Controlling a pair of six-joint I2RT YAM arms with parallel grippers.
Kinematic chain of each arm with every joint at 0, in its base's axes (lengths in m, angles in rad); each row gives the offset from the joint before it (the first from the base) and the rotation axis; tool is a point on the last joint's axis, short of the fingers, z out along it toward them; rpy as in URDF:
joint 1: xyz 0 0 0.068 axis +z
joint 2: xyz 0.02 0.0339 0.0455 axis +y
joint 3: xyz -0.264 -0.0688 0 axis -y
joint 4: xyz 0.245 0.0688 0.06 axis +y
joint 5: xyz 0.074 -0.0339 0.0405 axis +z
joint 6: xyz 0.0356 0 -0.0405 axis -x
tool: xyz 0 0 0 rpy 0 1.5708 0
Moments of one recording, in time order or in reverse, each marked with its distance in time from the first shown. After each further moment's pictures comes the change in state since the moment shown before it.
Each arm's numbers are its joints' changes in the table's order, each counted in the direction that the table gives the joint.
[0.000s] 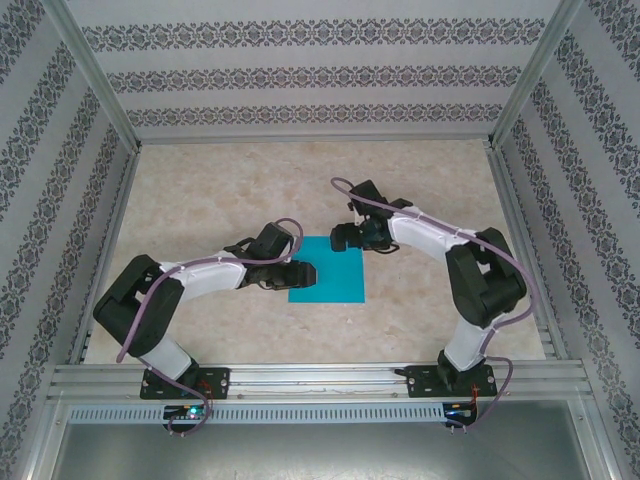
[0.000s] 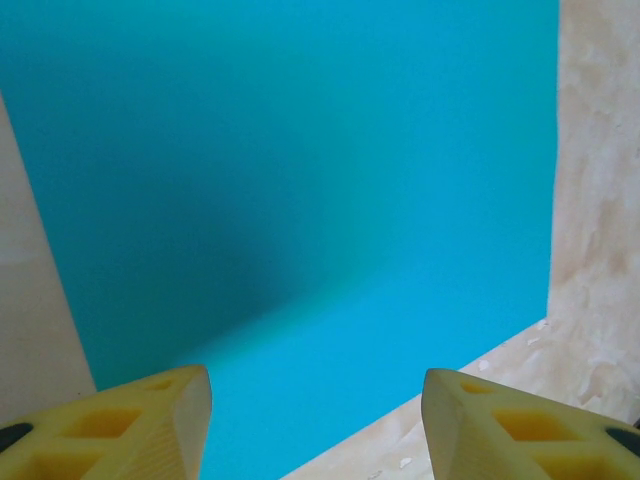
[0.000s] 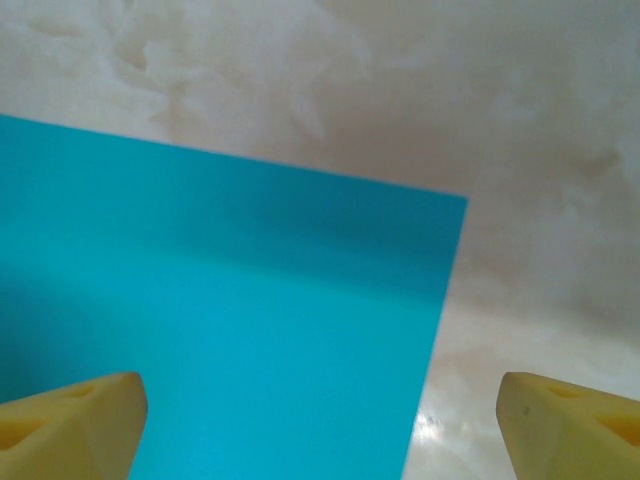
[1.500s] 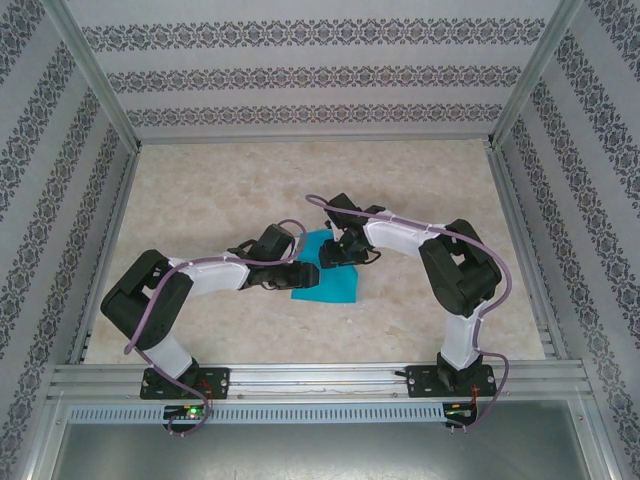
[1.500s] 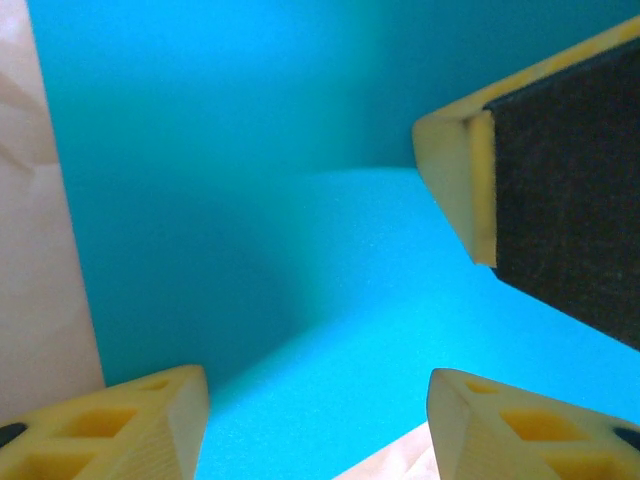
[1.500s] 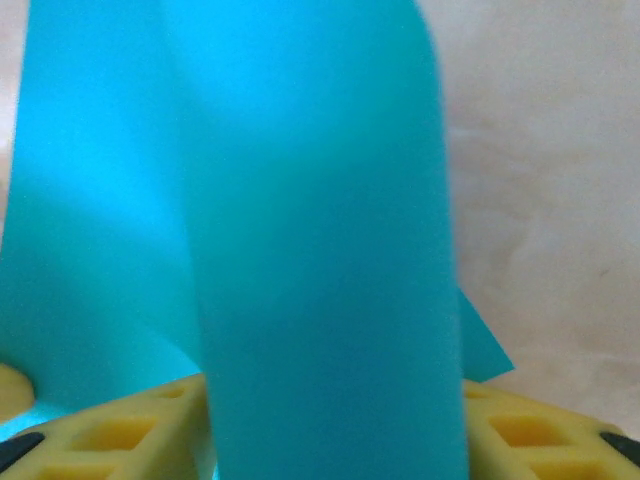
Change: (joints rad) left arm 0.002 0.036 -0.025 -0.105 -0.024 -0.013; right arm 0.119 0.108 0.031 0.040 0.089 0.000
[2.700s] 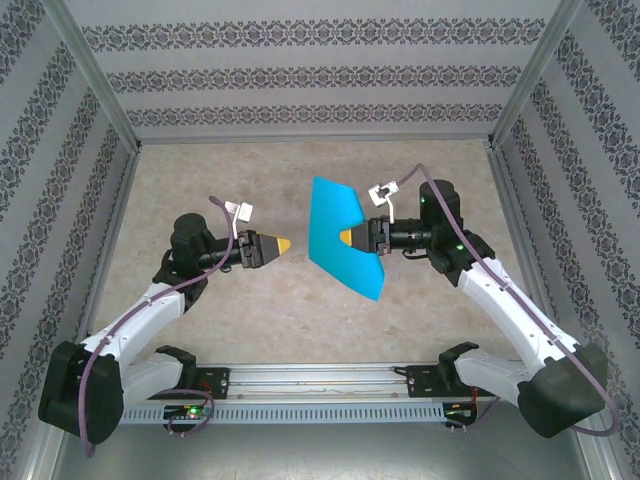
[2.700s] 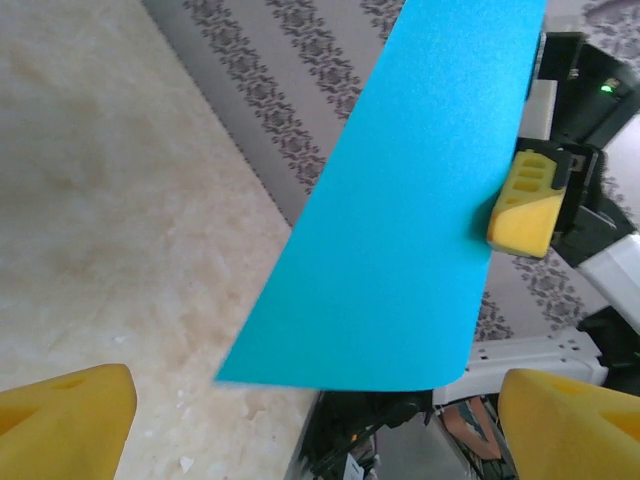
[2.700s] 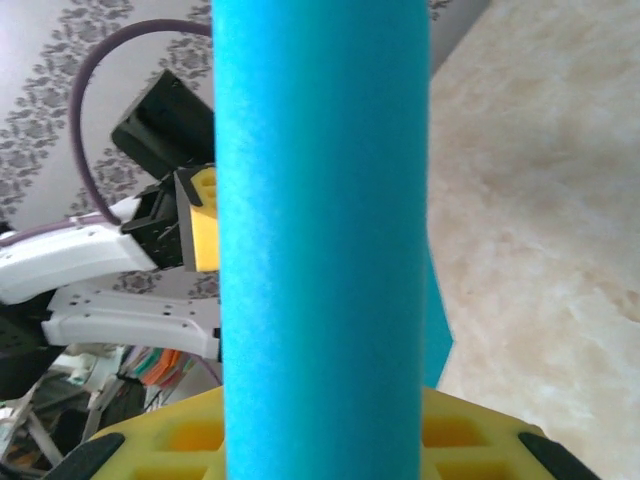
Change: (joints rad) left arm 0.339 -0.571 -0.226 -0.511 -0.617 0.136; right arm -0.226 -0.798 -0.321 -0.423 0.836 -0.109
